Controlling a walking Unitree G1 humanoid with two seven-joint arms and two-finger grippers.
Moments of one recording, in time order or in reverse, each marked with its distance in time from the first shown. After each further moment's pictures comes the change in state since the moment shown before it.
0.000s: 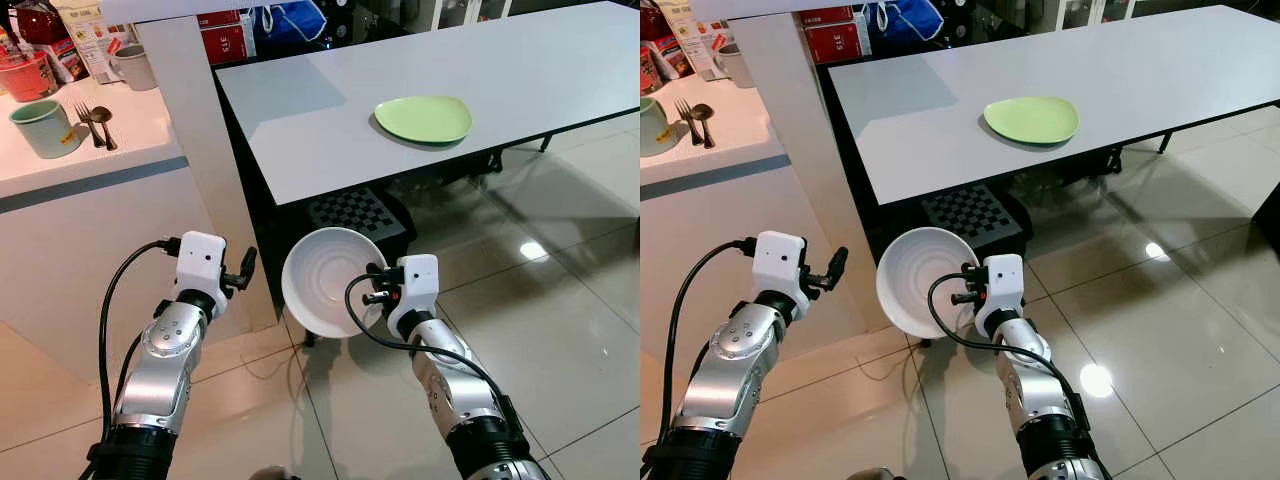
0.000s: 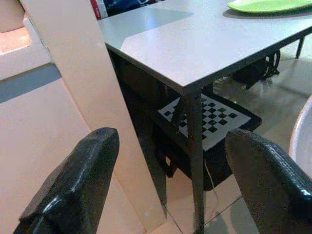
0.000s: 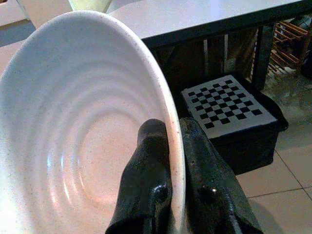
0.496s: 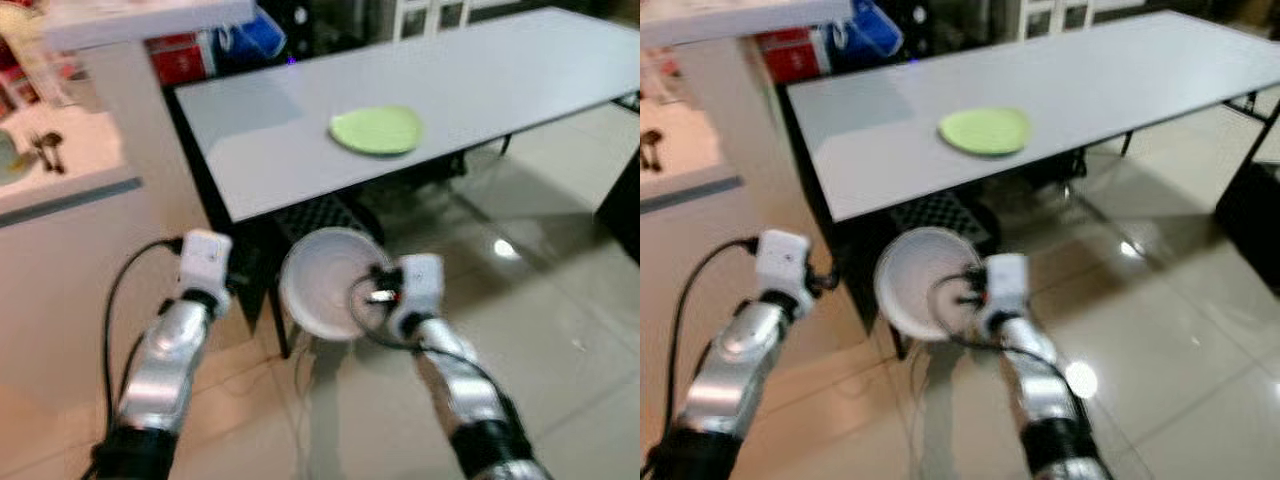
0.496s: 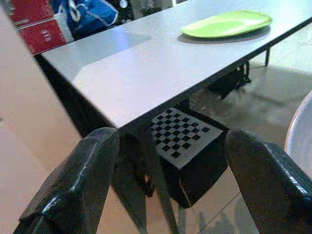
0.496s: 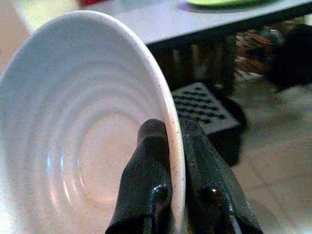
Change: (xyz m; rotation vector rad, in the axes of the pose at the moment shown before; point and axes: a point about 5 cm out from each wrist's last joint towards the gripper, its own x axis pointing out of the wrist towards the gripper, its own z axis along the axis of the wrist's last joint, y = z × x) left arm 0.001 -0.007 0.004 0.031 -0.019 -0.024; right arm -0.004 -0.010 -0.002 -0.006 0.007 -0.030
